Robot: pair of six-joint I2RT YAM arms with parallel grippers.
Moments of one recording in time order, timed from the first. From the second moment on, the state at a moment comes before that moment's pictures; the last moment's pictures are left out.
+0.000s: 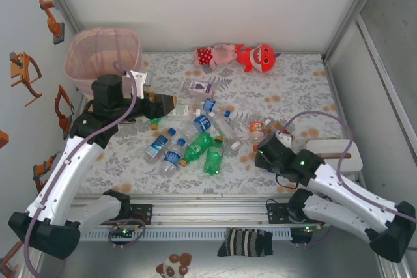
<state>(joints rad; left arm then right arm) -0.40 1.03 1.12 -0.56 0.53 -0.33 0.85 0.78 0.65 -0.96 0.30 0.95</state>
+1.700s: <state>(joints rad) -0.86 1.18 1.19 0.08 0.69 -0.42 0.85 0.72 0.82 -0.16 -0.46 0.13</state>
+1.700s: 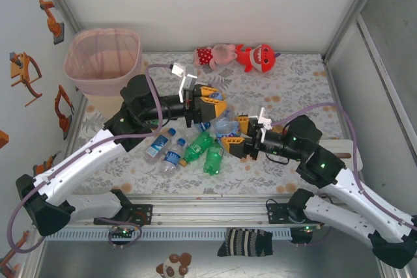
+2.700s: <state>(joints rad) -0.76 1.13 1.45 -0.43 0.30 -0.15 0.85 0.61 0.83 -0.39 -0.21 0.12</state>
